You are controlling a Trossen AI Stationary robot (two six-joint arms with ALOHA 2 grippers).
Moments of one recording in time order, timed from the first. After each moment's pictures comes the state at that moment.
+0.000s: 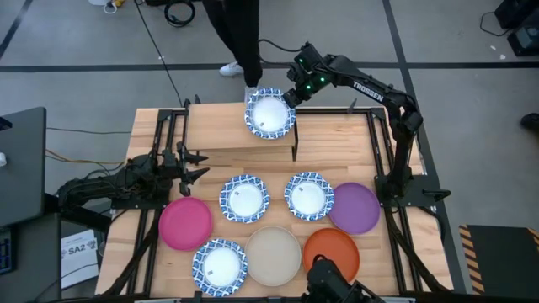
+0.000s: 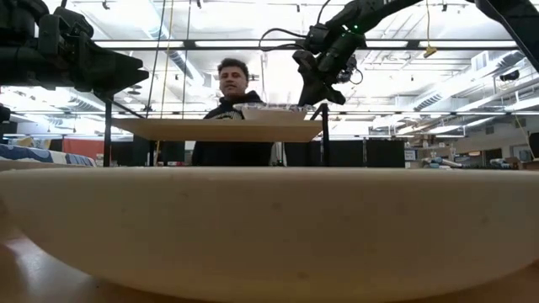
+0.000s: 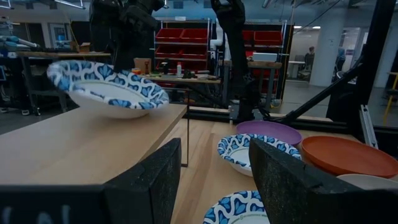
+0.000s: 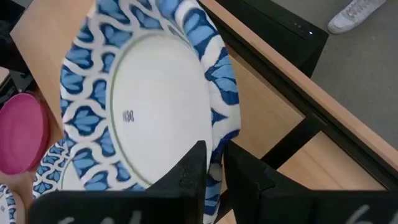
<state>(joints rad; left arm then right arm) 0.17 0.01 0.01 0.11 -0.06 -0.04 -0.72 1.89 1.88 -0.97 -0.36 0.19</state>
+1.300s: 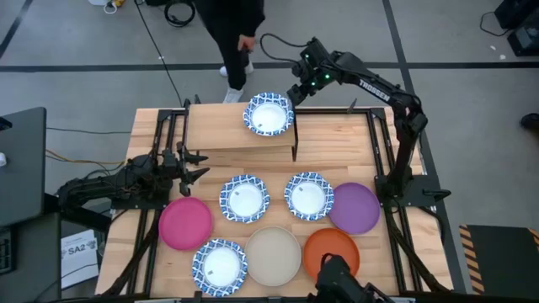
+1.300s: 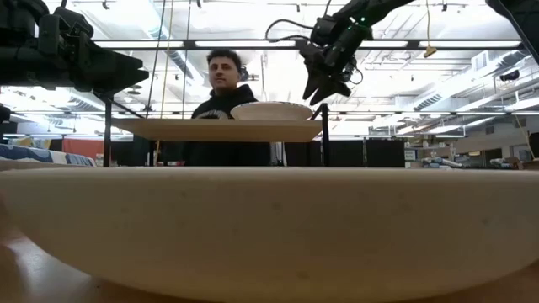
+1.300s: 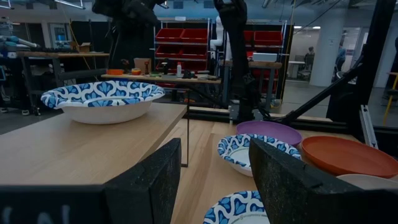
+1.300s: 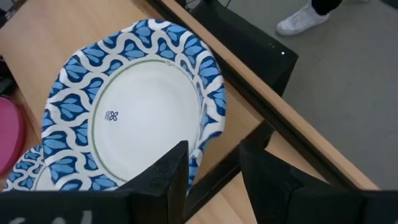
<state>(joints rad) 0.17 0.01 0.01 0.11 -0.06 -0.04 -0.74 1.84 1.88 -0.97 -0.29 0.12</state>
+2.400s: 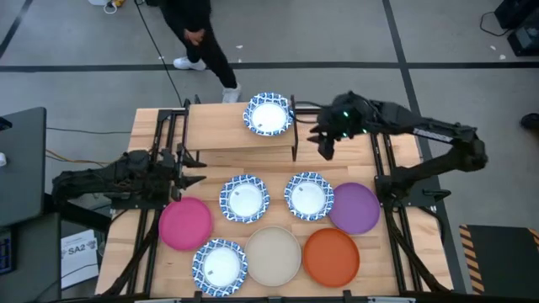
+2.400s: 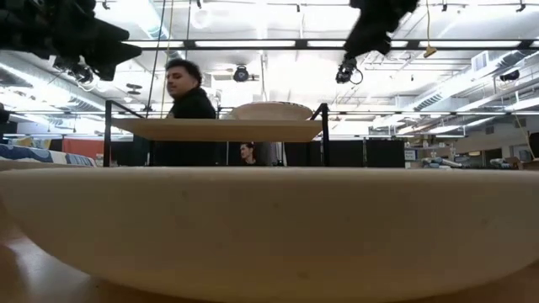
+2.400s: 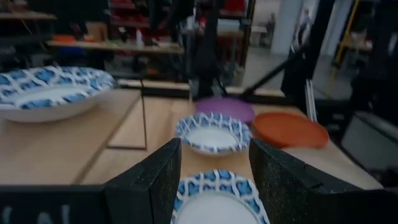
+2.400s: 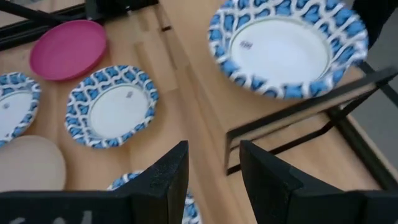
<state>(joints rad) 0.07 0.17 0.25 -0.12 0.02 -0.06 -0.29 1.17 1.20 -0.73 -0.04 0.09</state>
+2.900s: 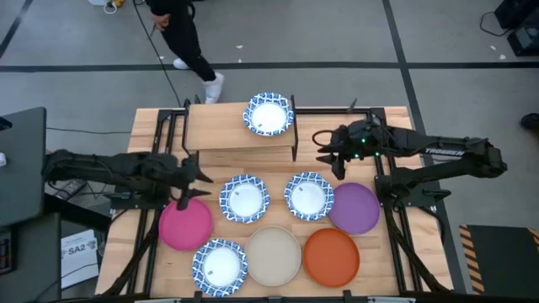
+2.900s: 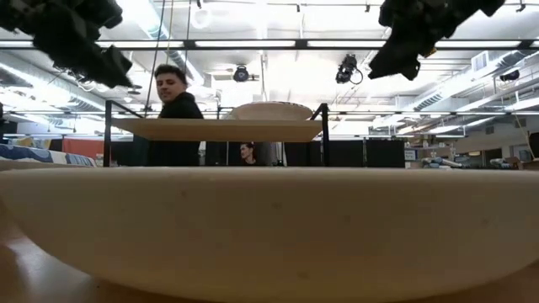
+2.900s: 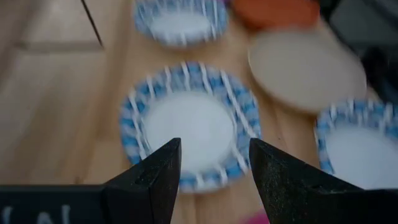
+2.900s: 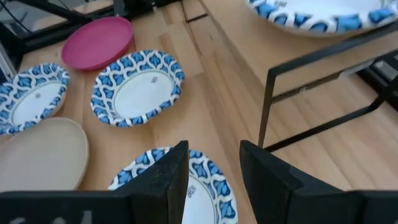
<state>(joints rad) -0.08 0.61 0.50 -0.49 0.02 -0.04 -0.20 0.92 0.79 -0.47 -0.04 0.19</state>
